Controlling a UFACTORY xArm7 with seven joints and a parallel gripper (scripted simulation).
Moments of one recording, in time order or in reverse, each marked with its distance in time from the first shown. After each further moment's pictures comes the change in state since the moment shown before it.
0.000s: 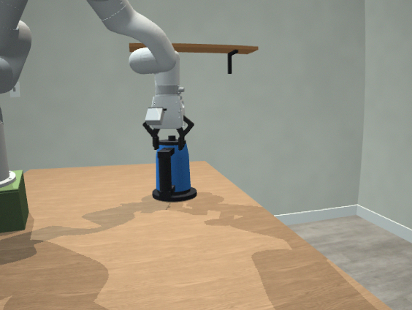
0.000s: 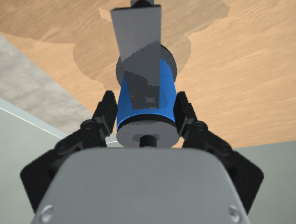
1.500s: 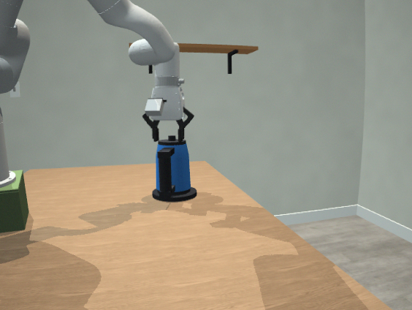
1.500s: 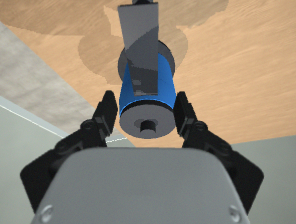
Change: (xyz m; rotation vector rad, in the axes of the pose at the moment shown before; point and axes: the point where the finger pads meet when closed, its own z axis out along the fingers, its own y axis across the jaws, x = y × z) arm 0.000 0.000 -0.025 0.000 0.001 0.000
